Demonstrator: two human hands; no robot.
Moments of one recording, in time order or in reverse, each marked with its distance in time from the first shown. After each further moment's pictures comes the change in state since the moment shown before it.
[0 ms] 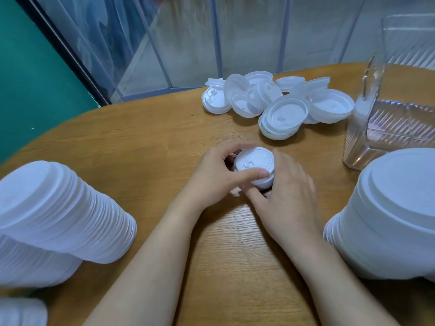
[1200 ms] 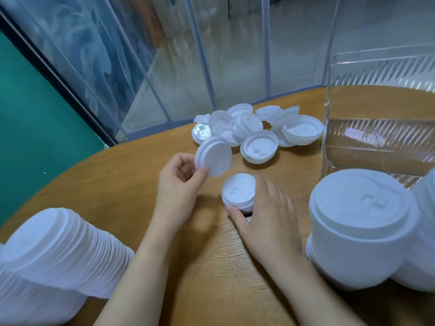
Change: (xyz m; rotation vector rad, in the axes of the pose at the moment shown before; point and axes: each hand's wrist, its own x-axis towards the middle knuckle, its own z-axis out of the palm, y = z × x) left_hand -0.009 0.031 -0.025 -0.093 0.383 0.054; right_hand -0.005 -0.005 0.000 -0.002 0.044 0.024
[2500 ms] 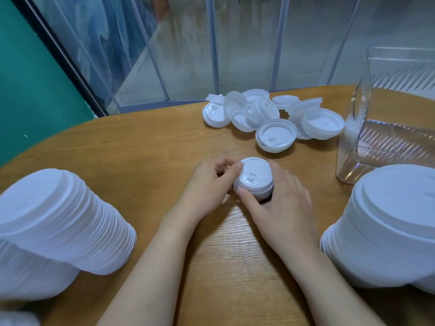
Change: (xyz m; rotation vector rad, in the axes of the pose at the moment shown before) left_hand -0.004 -0.034 0.013 0.118 -0.282 -0.151; right_hand 0.005 -0.001 -0.001 0.024 0.014 -0.016
